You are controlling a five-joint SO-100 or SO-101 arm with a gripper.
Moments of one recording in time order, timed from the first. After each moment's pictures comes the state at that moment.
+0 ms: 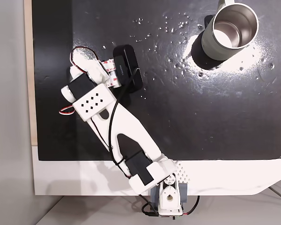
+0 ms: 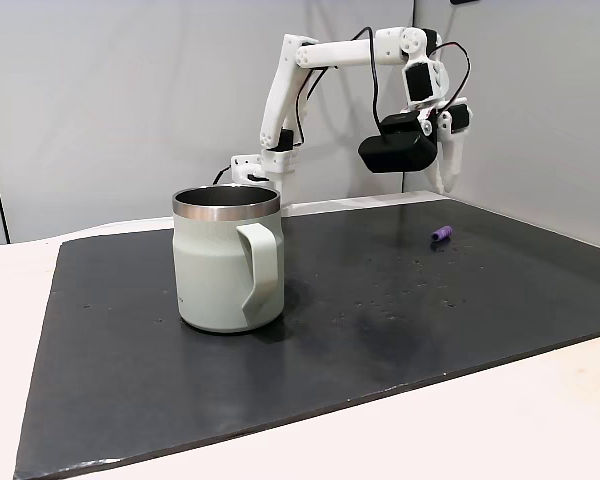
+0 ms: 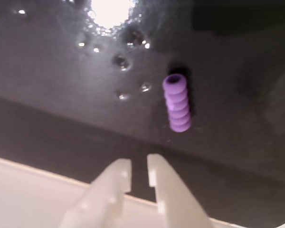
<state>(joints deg) -35.2 77.3 69.3 76.6 17.1</state>
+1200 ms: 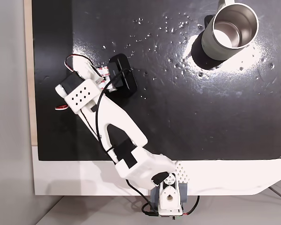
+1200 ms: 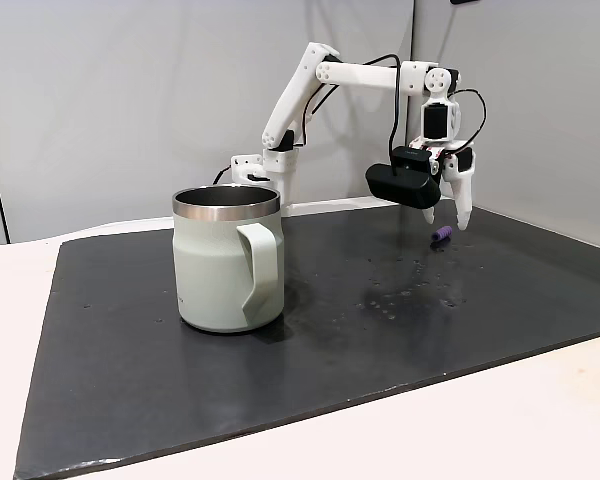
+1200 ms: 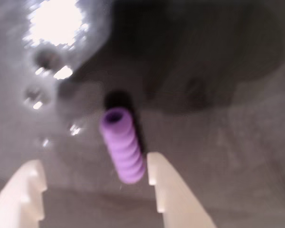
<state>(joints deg) -38.5 63.5 64.2 79.6 17.6</state>
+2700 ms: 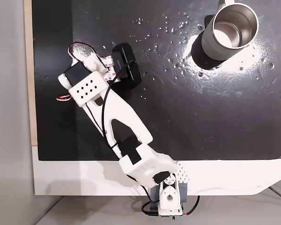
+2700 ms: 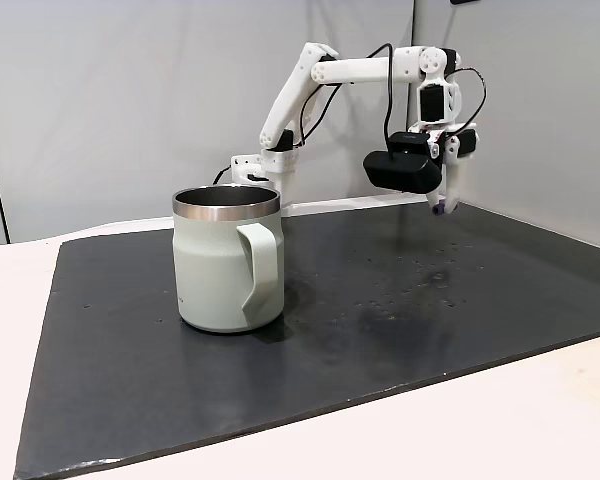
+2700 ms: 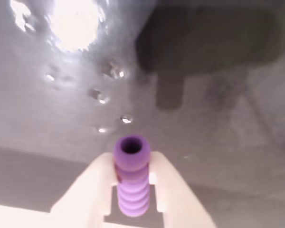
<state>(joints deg) -33.2 64.4 55.0 84.4 15.5</state>
